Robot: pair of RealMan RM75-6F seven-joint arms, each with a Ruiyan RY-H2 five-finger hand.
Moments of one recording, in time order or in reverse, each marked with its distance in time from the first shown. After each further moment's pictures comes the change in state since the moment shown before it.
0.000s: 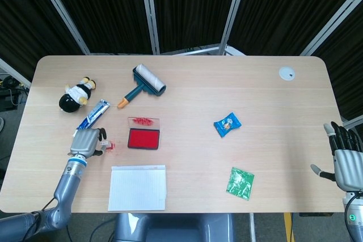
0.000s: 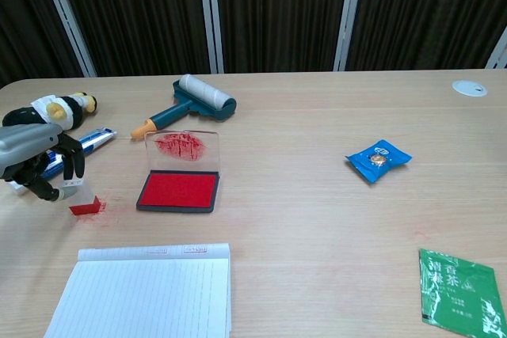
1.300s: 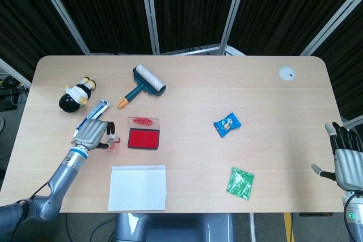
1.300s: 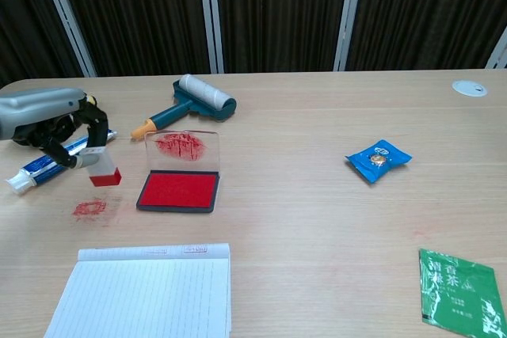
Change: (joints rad) left arm -0.090 0.148 -0.016 -0.061 0.184 -0.155 -0.194; right arm 0.006 -0.010 0.007 0.003 0.040 -0.023 -0.008
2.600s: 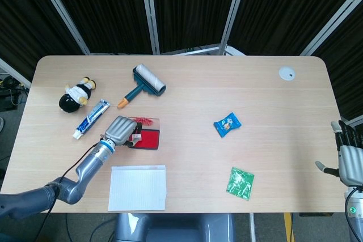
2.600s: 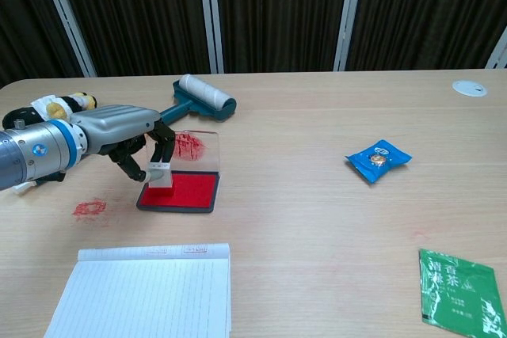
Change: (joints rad) left arm -0.150 -0.238 0.040 0.330 0.144 -0.100 -0.135; right arm 0.018 -0.015 0.028 0.030 0.084 -0.043 -0.014
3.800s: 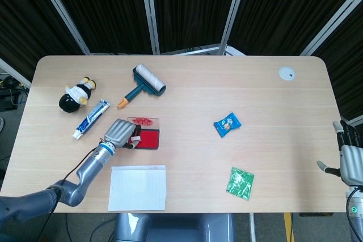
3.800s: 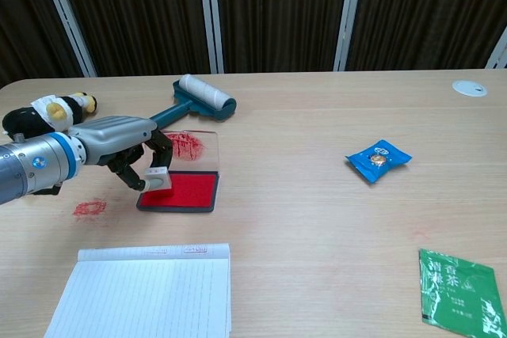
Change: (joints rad) left arm 0.027 -0.038 0.019 0.055 -0.004 0.000 -0.044; right arm 0.001 -0.001 0.001 0.013 0.006 -0.004 0.009
